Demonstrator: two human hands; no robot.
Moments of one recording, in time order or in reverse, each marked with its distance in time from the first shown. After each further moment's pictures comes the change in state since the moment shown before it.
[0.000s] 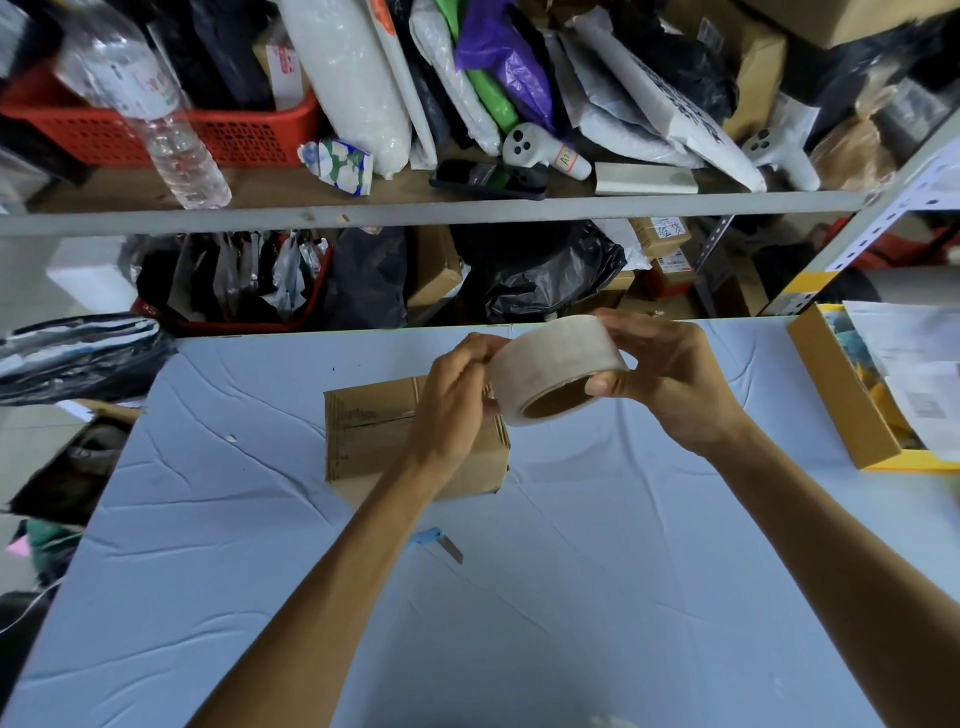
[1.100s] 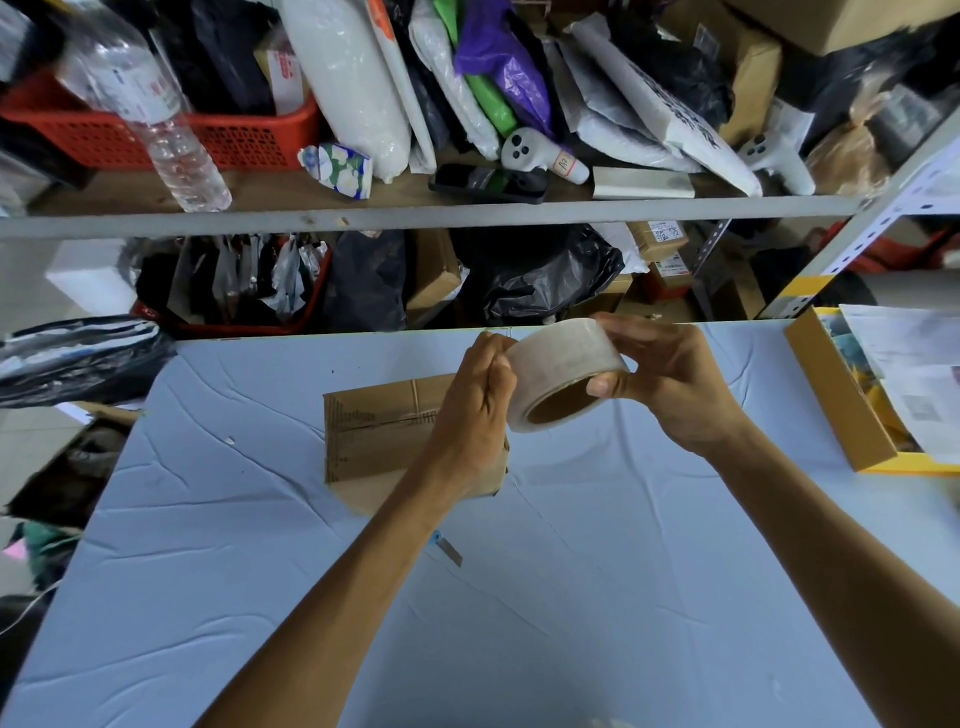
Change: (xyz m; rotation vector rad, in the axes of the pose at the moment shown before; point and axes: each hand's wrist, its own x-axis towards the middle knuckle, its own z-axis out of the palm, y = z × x) left_hand -0.002 -0.004 0.012 0.195 -0.046 0.100; right_hand 0.000 0.001 -0.003 0.014 -0.003 0.017
